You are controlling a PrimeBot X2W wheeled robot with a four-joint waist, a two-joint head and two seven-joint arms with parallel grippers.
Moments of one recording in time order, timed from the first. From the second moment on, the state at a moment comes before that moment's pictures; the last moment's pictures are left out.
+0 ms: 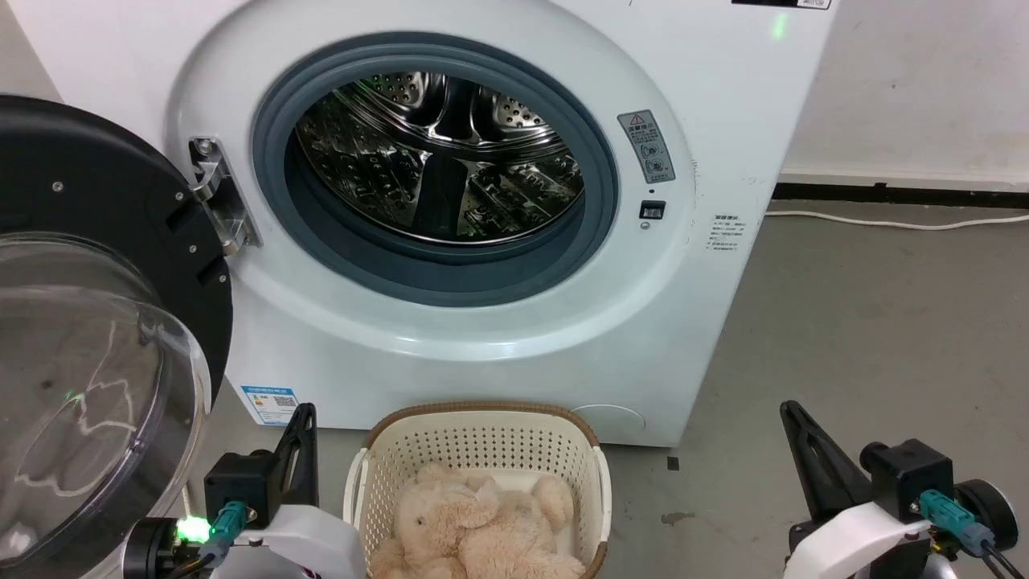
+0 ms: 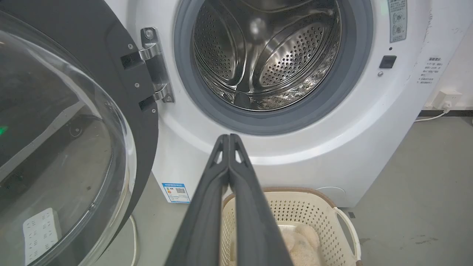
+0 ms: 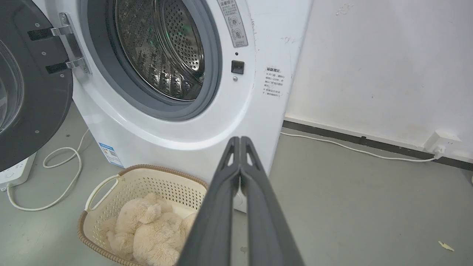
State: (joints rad) left arm 0.01 0.05 0.00 0.00 0.00 0.00 0.00; right arm 0.01 -0.05 0.00 0.00 0.01 0.13 0.00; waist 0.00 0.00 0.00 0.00
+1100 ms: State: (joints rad) left arm 0.01 0.05 -0.02 0.01 -0.03 0.01 -0.01; right arm 0.01 -0.05 0.00 0.00 0.03 0.13 -0.01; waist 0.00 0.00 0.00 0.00
